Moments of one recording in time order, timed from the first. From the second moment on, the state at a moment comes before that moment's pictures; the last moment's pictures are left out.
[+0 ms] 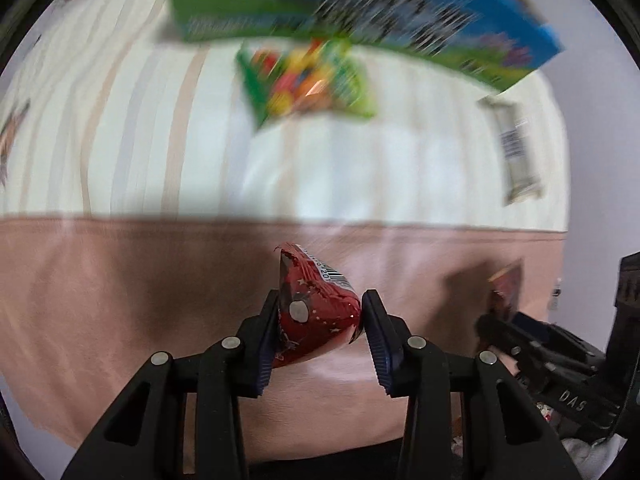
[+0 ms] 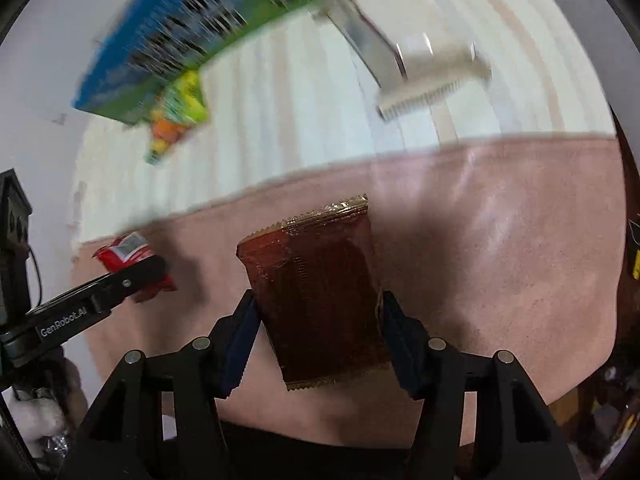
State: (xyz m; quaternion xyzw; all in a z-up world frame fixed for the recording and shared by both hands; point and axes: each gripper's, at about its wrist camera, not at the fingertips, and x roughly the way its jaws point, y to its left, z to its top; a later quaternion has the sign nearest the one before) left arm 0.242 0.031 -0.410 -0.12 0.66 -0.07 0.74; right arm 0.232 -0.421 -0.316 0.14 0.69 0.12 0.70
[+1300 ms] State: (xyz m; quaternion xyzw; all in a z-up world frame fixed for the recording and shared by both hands) left arm 0.552 -0.002 -0.329 -0.11 0.67 -0.09 0.73; right arm 0.580 -0.367 -0.249 0.04 0.66 0.10 0.74
